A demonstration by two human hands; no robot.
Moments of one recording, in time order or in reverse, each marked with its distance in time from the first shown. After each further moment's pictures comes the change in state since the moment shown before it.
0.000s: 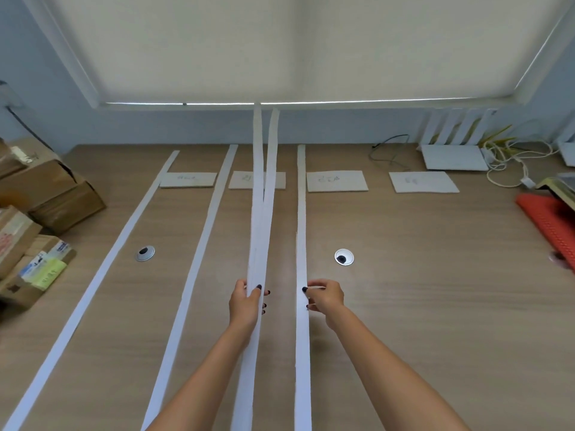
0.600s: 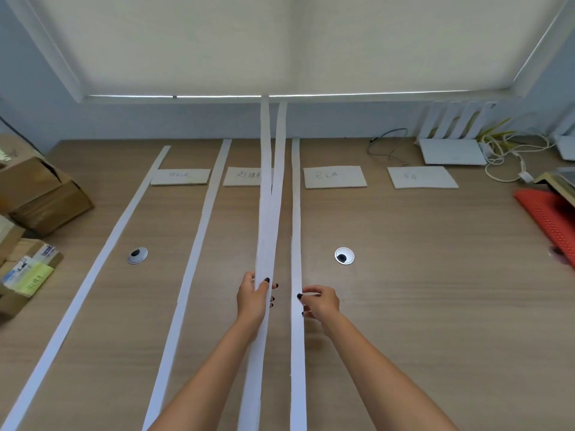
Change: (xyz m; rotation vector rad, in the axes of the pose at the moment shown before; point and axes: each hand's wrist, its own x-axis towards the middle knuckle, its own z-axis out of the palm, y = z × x) left_hand 0.022 0.007 0.015 0.000 -0.048 0.023; right_hand 0.011 0.013 0.017 -0.014 0.020 0.038
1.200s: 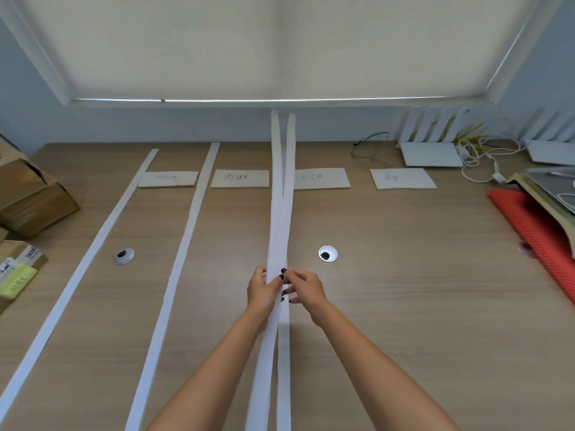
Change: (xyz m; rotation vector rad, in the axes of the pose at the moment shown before) left_hand -0.018 0.010 0.039 -0.101 -0.103 -0.029; right_hand -0.034 -0.026 -0.017 0.021 -0.179 -0.229
